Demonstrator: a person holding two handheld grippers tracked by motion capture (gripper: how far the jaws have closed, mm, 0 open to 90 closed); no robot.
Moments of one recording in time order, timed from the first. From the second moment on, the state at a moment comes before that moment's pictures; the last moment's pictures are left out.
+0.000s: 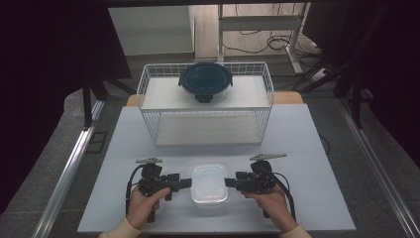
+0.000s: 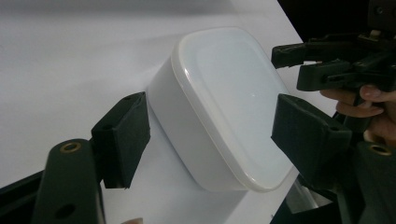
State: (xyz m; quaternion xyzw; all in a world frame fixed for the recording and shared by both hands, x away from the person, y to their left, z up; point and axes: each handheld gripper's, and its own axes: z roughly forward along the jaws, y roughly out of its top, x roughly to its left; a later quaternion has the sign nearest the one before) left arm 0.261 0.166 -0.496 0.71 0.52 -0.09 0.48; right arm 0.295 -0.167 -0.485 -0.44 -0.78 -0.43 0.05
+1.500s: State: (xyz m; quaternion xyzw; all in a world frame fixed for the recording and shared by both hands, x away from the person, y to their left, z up) left arm 0.257 0.166 -0.496 0.69 0.51 -0.11 0.50; right arm 0.284 -0.167 -0.480 -0.45 -0.74 -0.48 0.13
